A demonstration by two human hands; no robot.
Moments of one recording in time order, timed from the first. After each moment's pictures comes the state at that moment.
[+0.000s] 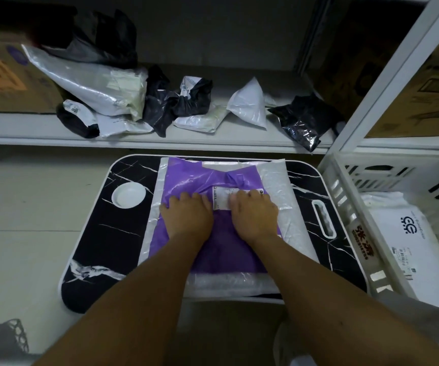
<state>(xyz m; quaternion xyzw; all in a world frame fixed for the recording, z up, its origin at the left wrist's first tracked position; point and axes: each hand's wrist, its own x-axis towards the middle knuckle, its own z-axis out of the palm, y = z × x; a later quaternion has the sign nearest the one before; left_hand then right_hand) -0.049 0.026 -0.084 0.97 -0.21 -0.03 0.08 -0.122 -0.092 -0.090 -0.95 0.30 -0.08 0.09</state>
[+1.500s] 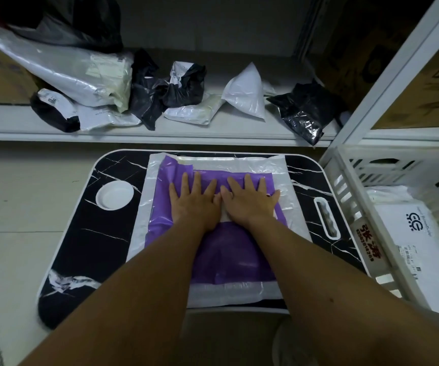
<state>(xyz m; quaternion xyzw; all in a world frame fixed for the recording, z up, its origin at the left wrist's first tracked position) -0.020 -0.011 -0.115 0.94 -0.31 -0.13 0.00 -0.084 -0.120 -0.104 -0.92 0.34 0.13 0.13</state>
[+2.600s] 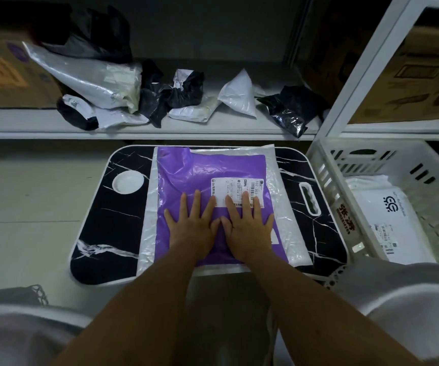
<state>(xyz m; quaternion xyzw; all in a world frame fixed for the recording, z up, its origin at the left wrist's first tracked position) -0.107 0.057 -0.119 0.93 -0.34 -0.09 0.02 -0.190 -0.054 -0.121 -0.95 0.28 0.05 0.09</state>
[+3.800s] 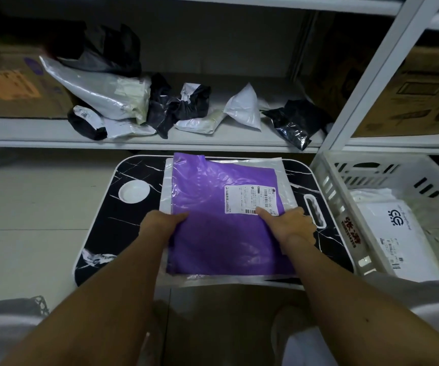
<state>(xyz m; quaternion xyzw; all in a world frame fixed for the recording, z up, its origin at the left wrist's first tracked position) -0.026 0.091 -0.109 0.82 0.11 -0.29 0.48 -0.193 -0.120 -0.081 -0.75 0.60 0.01 0.27</state>
